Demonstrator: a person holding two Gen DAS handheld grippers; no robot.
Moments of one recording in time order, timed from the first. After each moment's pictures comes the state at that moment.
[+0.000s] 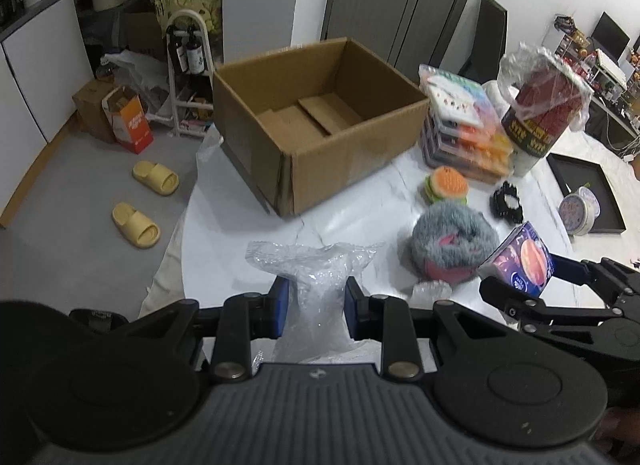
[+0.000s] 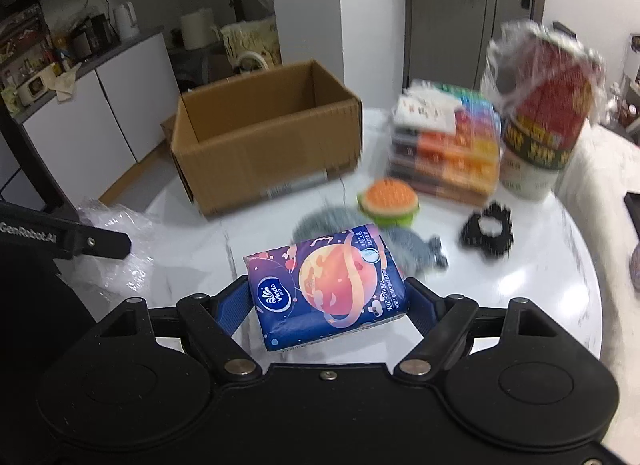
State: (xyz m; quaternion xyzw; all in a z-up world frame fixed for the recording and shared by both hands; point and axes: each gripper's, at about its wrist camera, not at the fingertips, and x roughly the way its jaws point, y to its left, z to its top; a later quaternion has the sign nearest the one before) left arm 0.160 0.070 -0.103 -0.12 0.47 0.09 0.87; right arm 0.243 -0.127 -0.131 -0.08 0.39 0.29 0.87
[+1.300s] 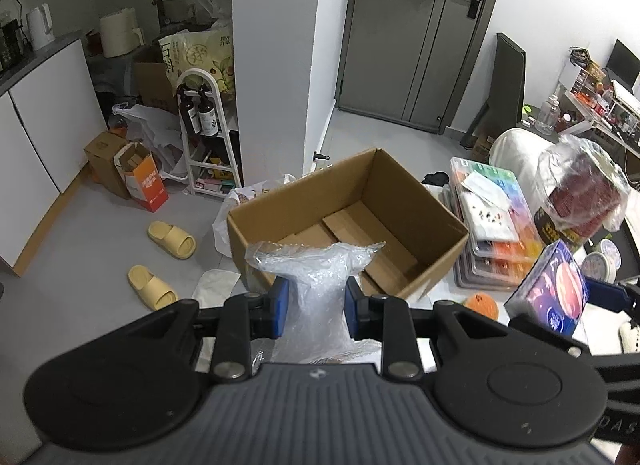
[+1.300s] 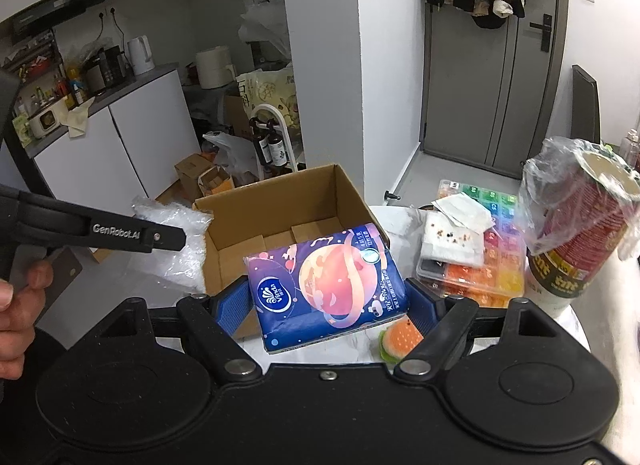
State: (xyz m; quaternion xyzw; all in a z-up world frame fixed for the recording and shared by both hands) left arm 0.265 0.117 -0.065 -0.10 0.43 0.12 0.89; right arm 0.314 -0.073 -0.072 -0.07 0.35 0.31 0.88
